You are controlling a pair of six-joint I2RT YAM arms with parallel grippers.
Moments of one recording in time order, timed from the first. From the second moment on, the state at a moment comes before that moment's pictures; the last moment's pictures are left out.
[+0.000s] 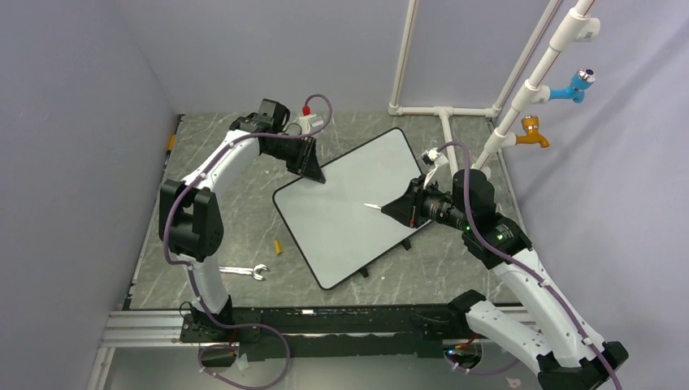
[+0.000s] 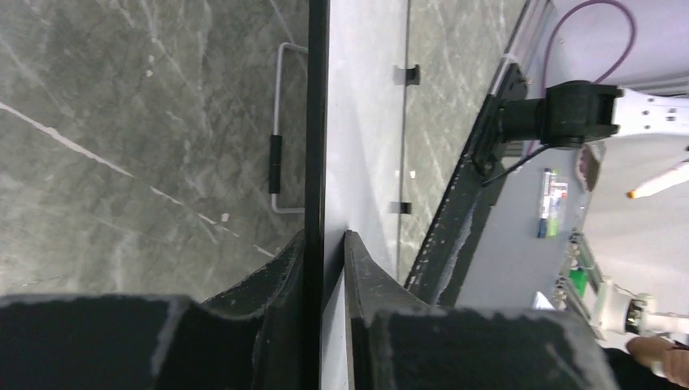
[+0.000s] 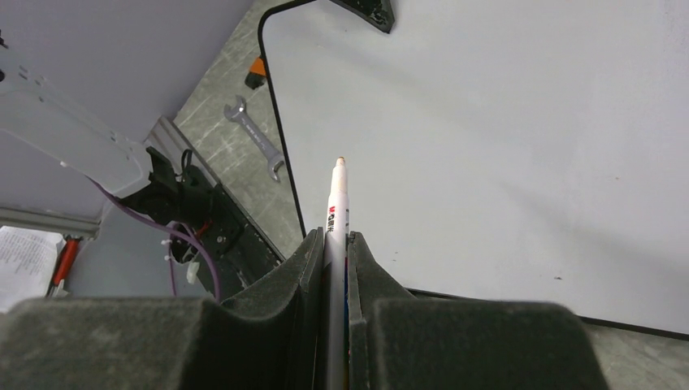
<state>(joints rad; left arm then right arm) -0.33 1.87 1.65 -0.84 0.88 0.11 0.50 0.81 0.93 -0.48 -0.43 0.39</state>
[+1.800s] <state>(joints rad) -0.46 1.66 1.55 -0.74 0.71 -0.13 1.26 1.43 1.36 -0.49 0.42 0.27</state>
